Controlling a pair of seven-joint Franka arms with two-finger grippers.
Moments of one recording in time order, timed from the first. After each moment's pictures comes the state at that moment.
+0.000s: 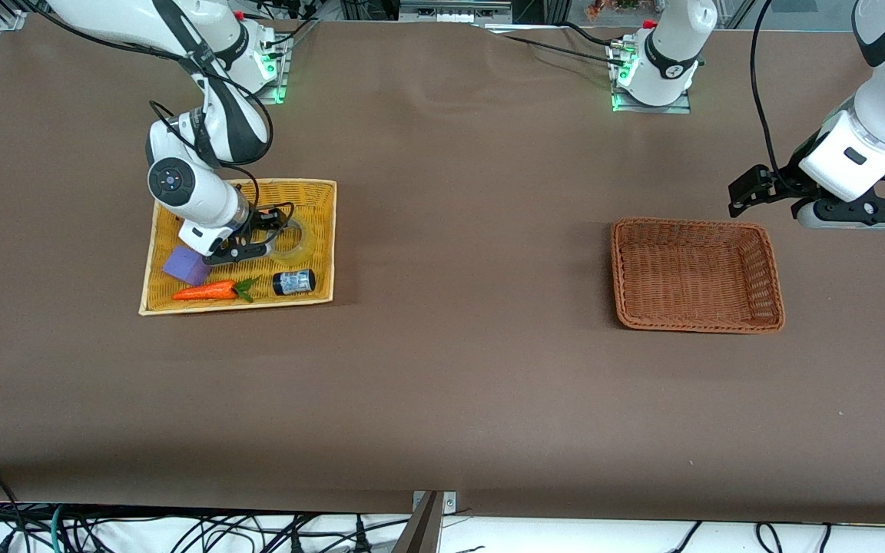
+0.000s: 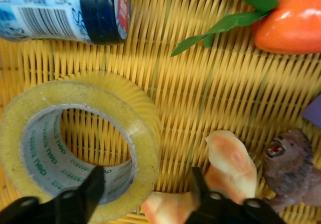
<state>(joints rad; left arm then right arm) -0.08 -0.04 -0.01 -1.79 -0.02 1.76 -0.09 -0.03 0.29 0.28 -2.33 -0.04 2.43 0.10</state>
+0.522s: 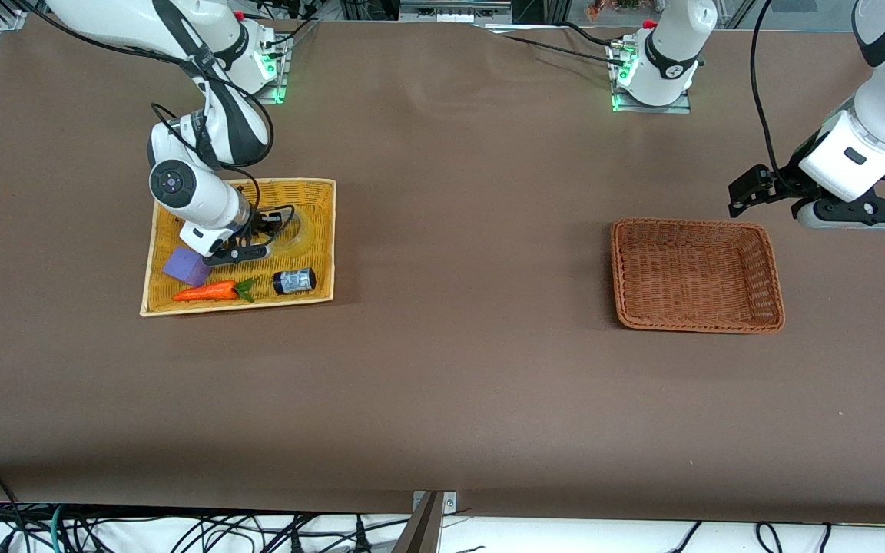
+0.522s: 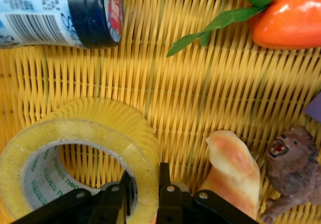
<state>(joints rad) -0.08 -0.04 -0.01 -1.79 -0.02 1.76 -0.09 -0.03 0.29 0.28 -2.33 -0.04 2.44 0.12</state>
